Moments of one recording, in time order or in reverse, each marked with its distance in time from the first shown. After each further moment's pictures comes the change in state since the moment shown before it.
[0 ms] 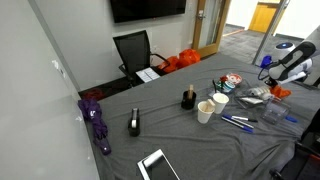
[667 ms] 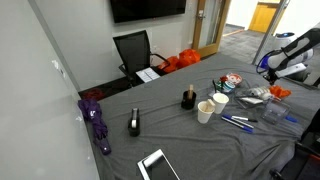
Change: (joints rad) arm -0.017 -0.132 0.073 -0.010 0.053 -0.167 -0.038
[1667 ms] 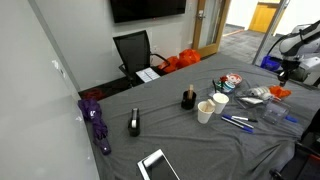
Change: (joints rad) arm -0.218 -0.128 0.145 -0.003 0.161 -0.282 -0.606
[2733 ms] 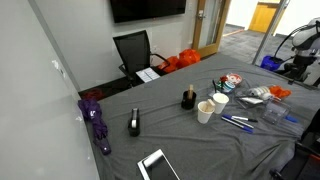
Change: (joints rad) arm -0.055 -0.096 -0.009 -0.046 0.001 -0.051 -0.194
